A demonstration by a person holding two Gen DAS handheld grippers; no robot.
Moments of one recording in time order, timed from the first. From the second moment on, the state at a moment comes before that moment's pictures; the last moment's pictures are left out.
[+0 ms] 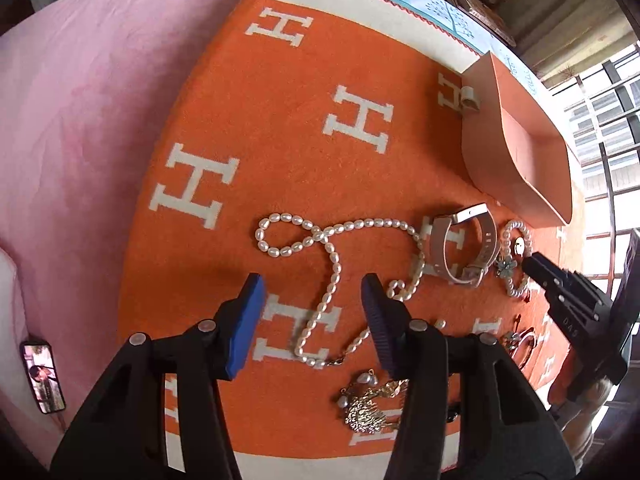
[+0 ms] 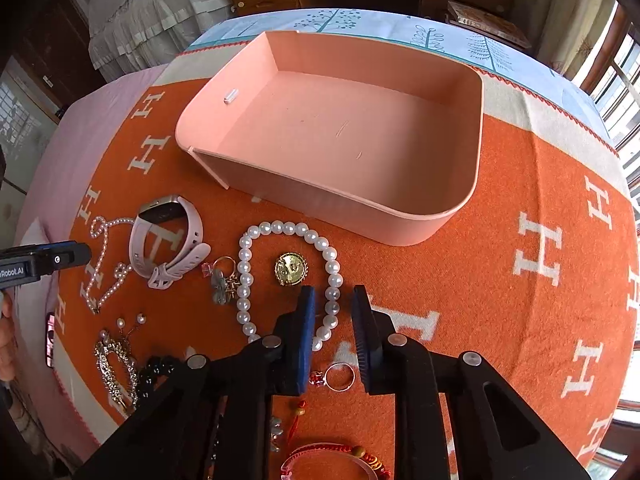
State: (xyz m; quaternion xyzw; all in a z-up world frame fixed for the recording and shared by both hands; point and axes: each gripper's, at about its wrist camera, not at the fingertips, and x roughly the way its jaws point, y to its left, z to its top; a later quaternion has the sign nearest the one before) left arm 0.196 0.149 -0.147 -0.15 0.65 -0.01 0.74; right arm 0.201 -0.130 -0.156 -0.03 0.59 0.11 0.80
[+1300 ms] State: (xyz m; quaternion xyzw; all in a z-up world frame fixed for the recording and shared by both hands) left arm 0.245 0.122 -0.155 -0.09 0.63 0.04 0.77; right arm 0.173 -0.184 -0.140 0.03 0.58 0.15 0.80
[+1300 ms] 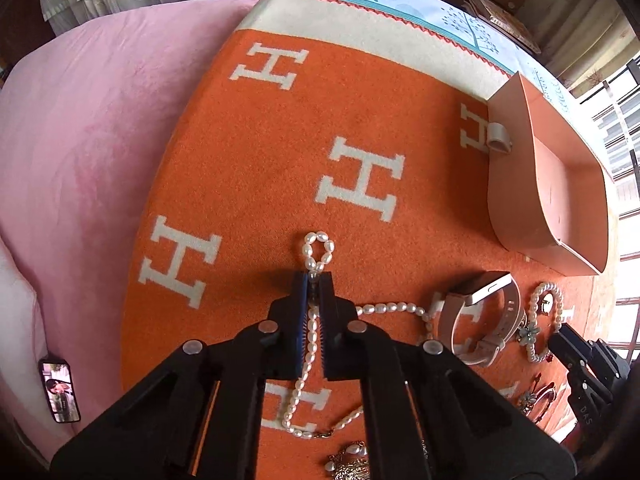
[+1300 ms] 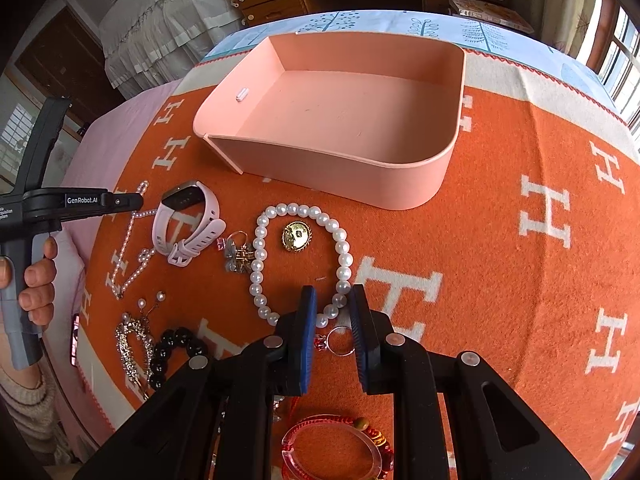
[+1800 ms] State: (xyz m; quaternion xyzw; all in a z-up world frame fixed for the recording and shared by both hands) left arm 0.189 0.125 -0.076 -0.10 0.55 0.03 0.83; right arm 0.144 -0.195 -0.105 0.05 0.56 0.14 0.81
